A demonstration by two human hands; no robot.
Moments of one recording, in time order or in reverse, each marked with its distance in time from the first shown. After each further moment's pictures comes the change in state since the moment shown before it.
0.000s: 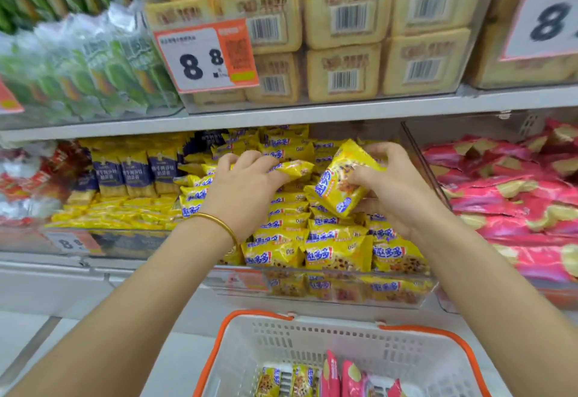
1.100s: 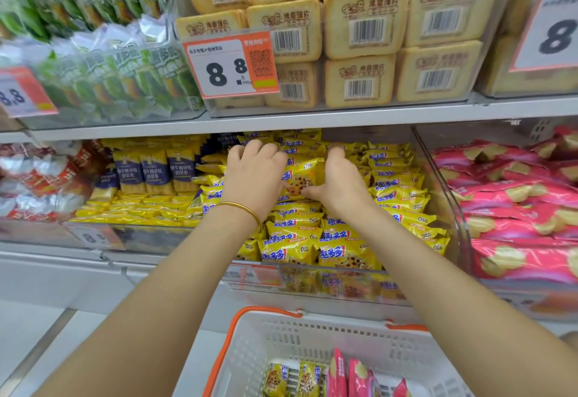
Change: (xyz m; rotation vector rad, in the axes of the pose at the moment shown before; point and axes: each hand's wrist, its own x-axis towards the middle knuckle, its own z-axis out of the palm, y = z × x) left_hand 0.017 -0.010 0.006 0.005 0.050 -0.159; right_hand 0.021 0.001 0.070 -0.881 0.056 -0.208
